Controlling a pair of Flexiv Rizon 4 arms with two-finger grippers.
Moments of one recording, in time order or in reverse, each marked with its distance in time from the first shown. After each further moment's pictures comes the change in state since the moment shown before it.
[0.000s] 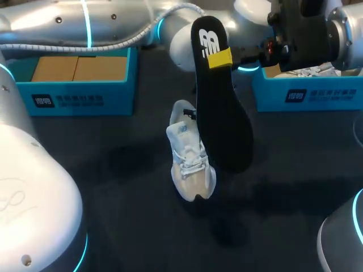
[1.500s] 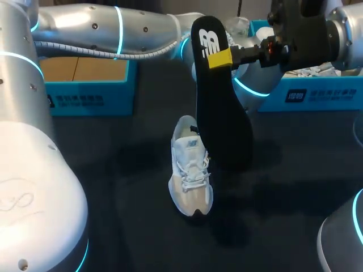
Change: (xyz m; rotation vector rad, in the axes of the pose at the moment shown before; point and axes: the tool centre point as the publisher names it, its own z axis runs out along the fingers) left arm -0.015 -0.021 0.049 0.051 0.133 0.012; right arm 0.000 0.000 0.000 0.000 0.000 0.000
